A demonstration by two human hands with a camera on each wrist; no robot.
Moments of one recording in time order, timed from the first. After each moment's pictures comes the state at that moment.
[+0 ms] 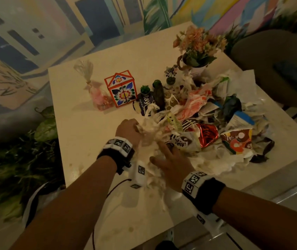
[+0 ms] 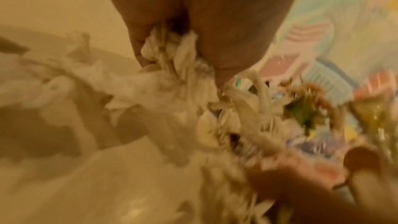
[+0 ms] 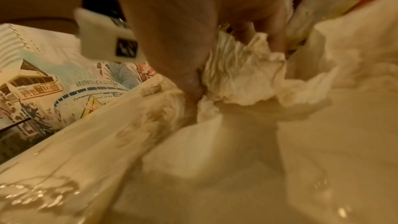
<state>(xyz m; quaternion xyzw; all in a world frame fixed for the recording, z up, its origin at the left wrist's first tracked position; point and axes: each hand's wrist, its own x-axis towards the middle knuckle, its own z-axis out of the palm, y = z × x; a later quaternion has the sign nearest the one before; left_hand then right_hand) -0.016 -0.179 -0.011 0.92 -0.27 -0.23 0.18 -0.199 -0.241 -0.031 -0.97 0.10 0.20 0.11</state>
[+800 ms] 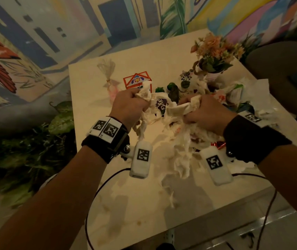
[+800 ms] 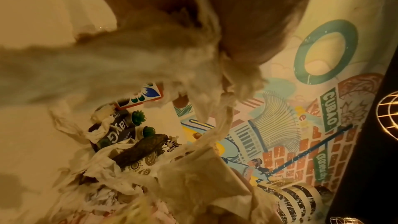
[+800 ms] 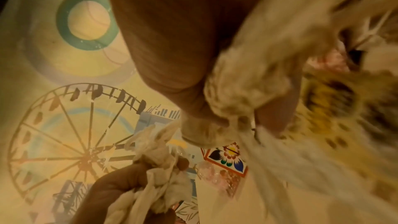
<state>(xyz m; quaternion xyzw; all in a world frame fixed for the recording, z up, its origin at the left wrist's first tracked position) -0.013 -0.160 0.107 0.78 -0.15 -0.24 0.56 -0.143 -0.316 0.110 -0.84 0.25 0.02 0.48</state>
